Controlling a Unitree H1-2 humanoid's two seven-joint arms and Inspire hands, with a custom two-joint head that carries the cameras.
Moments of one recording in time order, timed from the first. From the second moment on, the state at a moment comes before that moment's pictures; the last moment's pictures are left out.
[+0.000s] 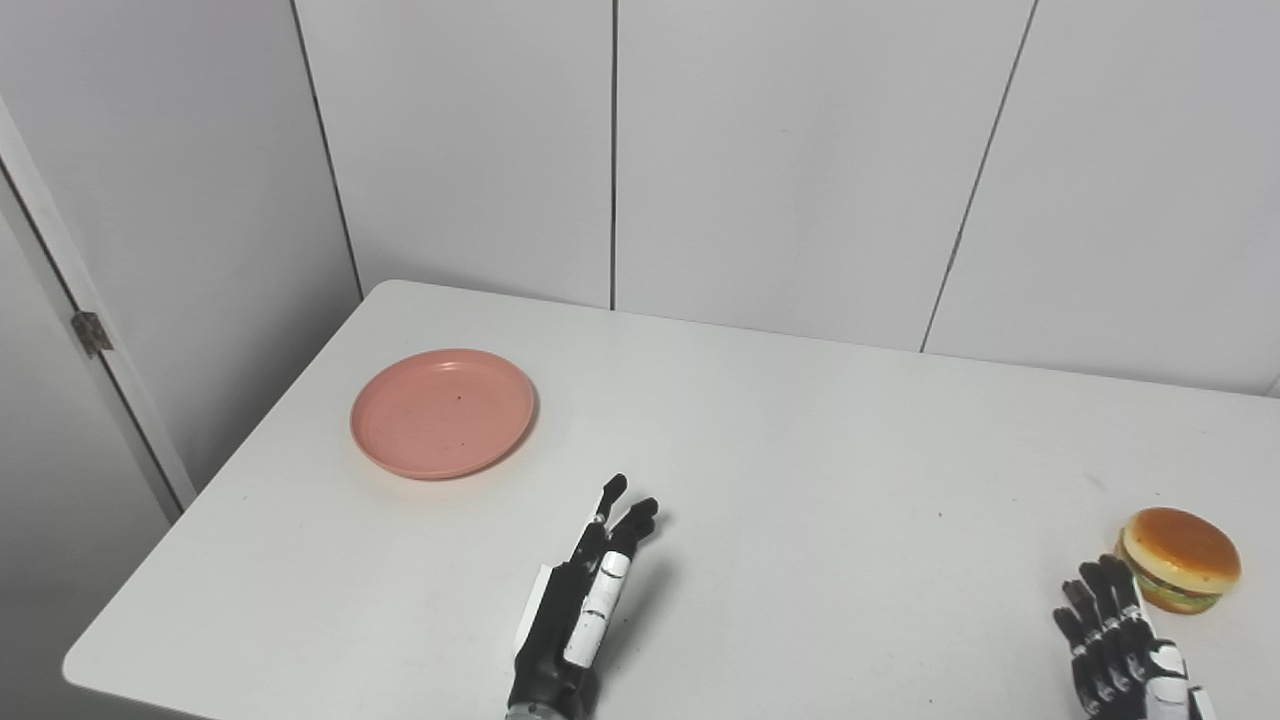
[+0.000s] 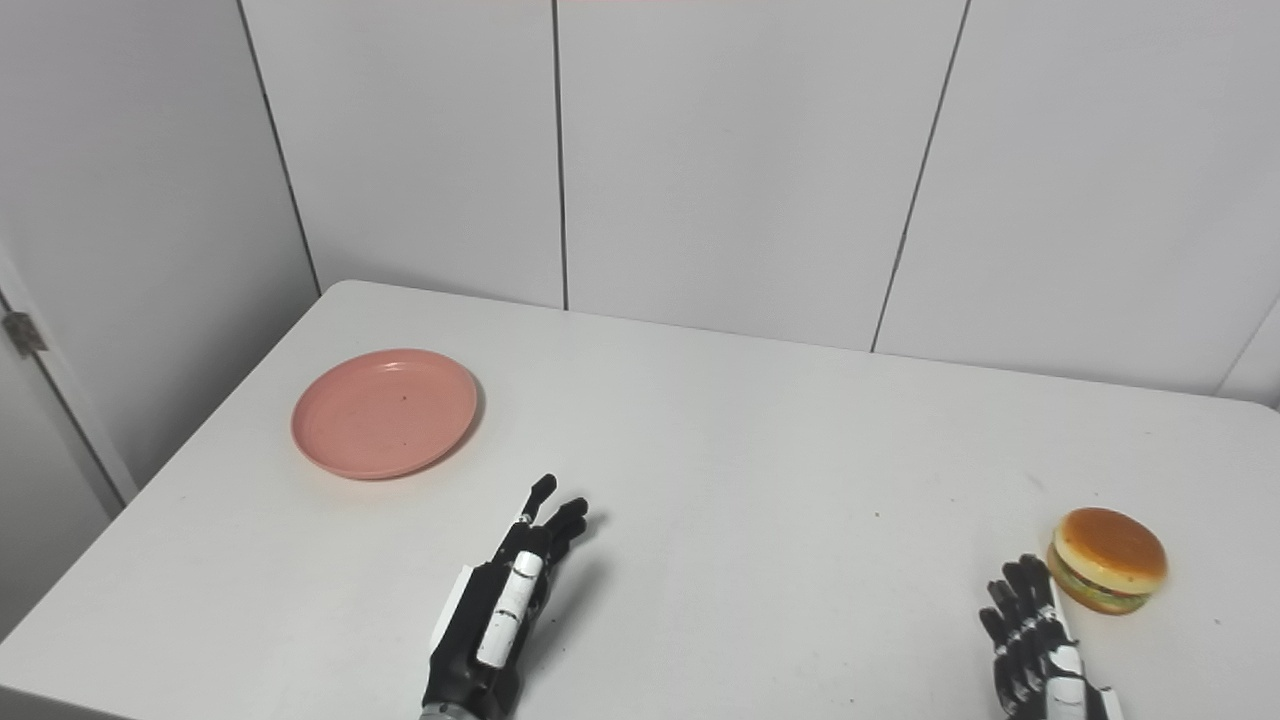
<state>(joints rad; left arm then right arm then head) 0.14 -0.14 -0.05 -0.12 -0.02 -0.03 0.00 0.05 -0.12 -0.09 0.01 0.27 -0.15 0.23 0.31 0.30</state>
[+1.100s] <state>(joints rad) -0.19 0.11 0.22 -0.24 -0.10 0.10 0.03 0.06 -0.13 -0.08 0.00 0.26 -0.16 0.22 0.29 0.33</state>
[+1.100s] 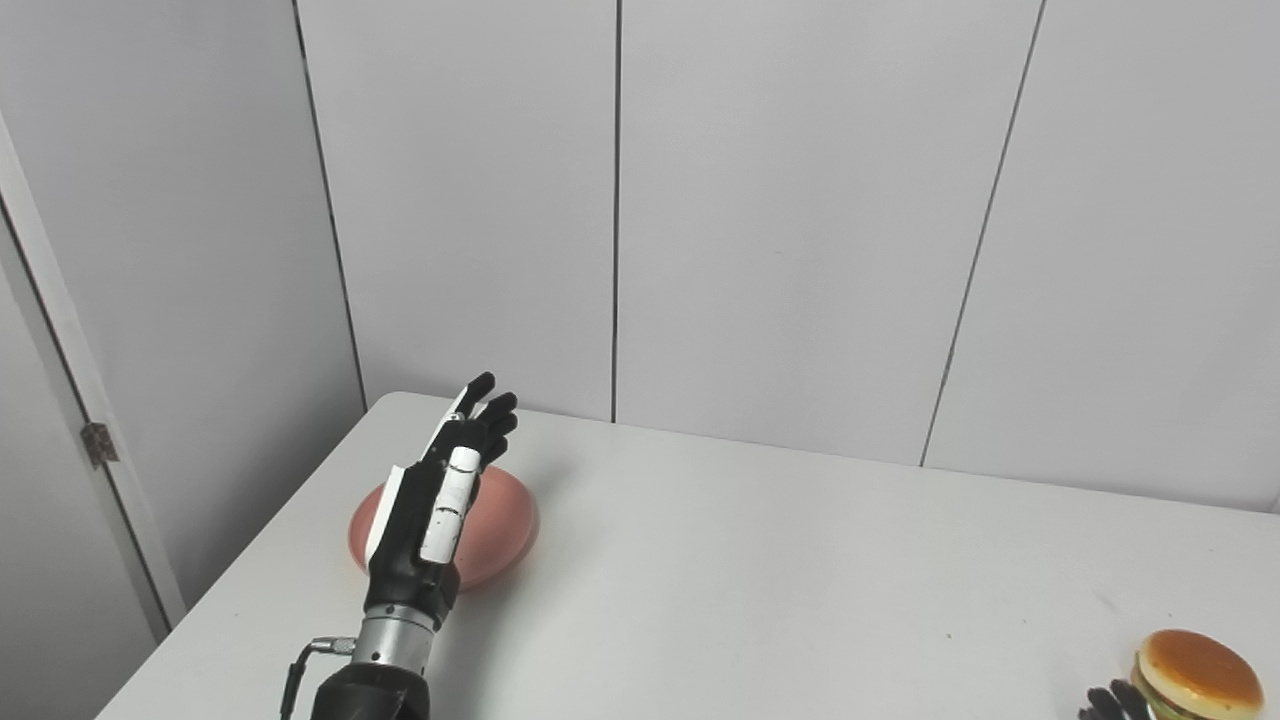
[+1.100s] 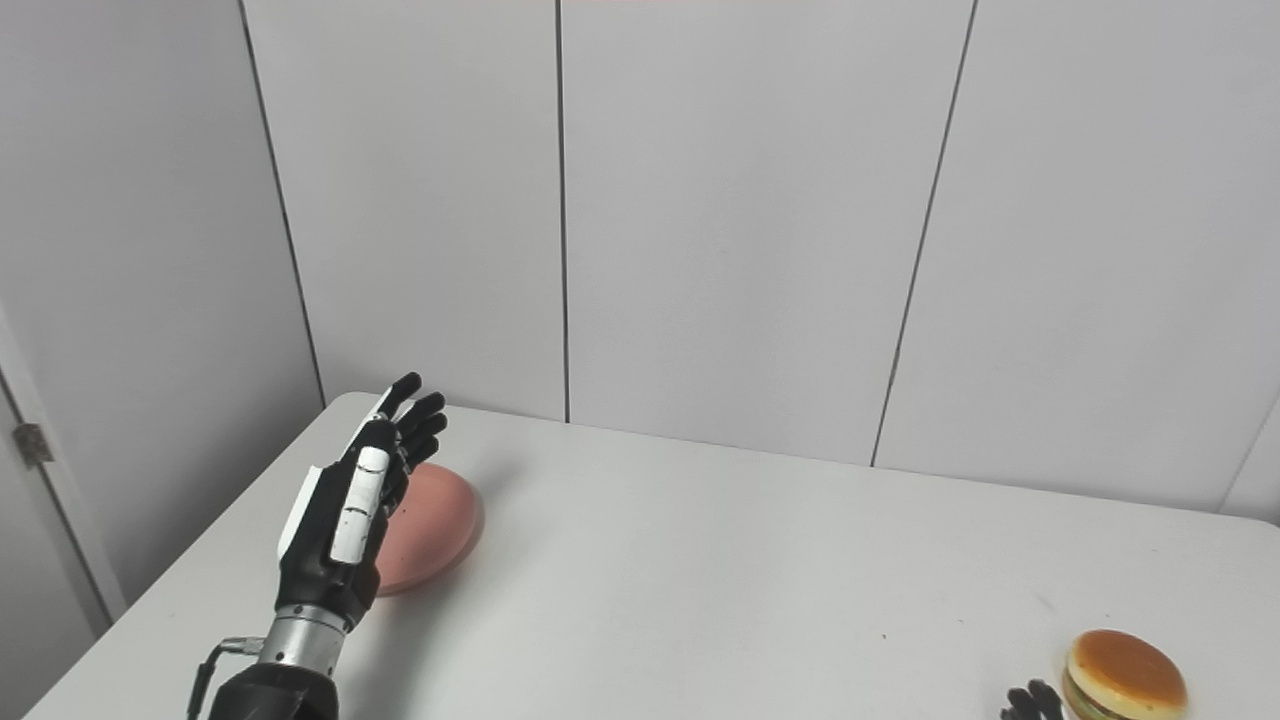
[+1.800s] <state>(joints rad) -0.34 0.27 0.31 0.08 -0.08 0.01 0.07 0.07 -0.14 -0.07 -0.01 0.26 -0.16 0.22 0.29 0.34</state>
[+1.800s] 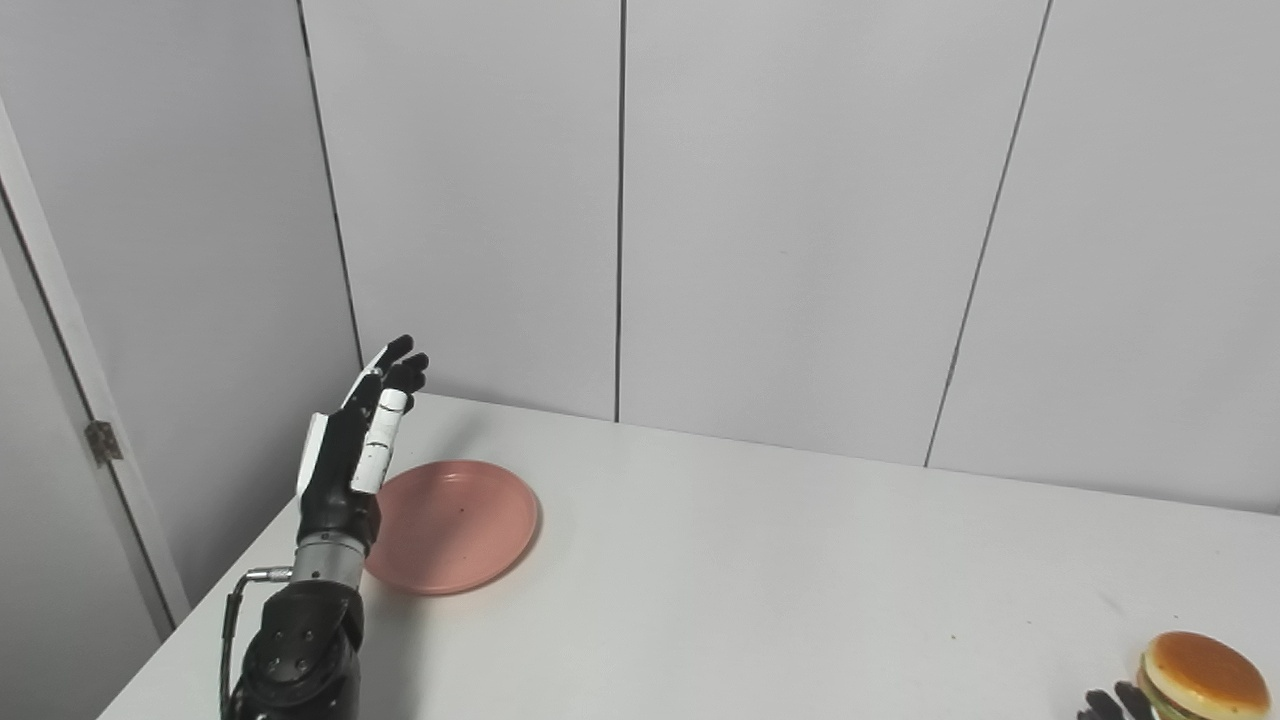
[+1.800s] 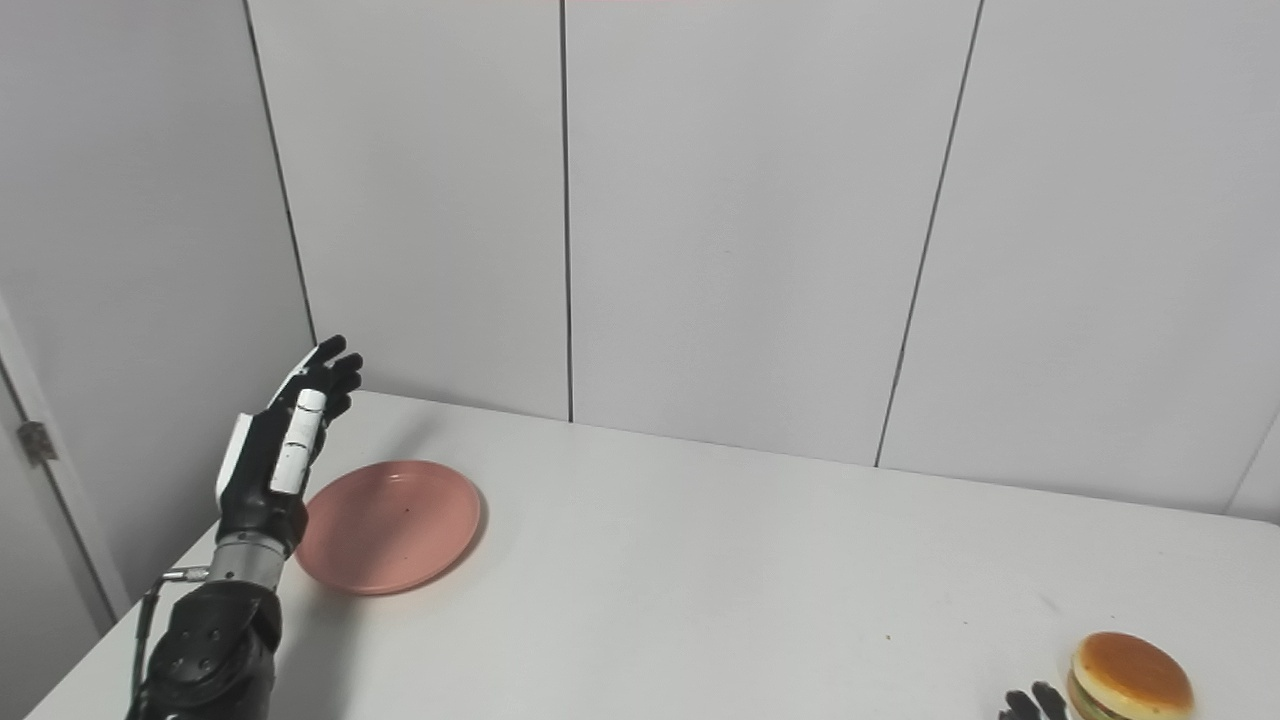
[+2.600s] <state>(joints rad) -0.51 0.41 0.35 0.81 -0.15 -0.31 0.05 0.08 -0.15 -0.06 -0.02 0.26 -0.16 0.20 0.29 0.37</state>
